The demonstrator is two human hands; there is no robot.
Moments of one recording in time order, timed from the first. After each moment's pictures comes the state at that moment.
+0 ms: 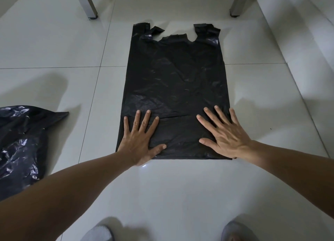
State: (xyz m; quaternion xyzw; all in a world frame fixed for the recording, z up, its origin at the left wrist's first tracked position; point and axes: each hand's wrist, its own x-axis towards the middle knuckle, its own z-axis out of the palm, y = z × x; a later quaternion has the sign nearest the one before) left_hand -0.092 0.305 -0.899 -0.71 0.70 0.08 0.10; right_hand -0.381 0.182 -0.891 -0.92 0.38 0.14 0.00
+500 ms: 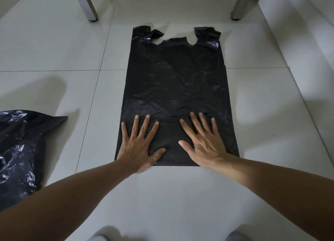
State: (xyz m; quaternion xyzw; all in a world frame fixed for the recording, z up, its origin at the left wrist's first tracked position) left_hand -0.093 0.306 -0.901 -0.72 0.69 0.06 0.07; right_hand -0.318 0.214 -0.900 -0.90 0.44 0.05 0.06
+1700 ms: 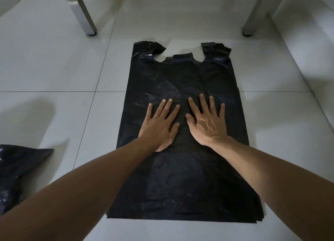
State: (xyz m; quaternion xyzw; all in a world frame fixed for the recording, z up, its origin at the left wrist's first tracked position) left_hand -0.078 0.133 -0.903 -0.69 0.72 0.06 0.05; right_hand -0.244 0.063 -0.907 -0.84 0.54 0.02 0.07
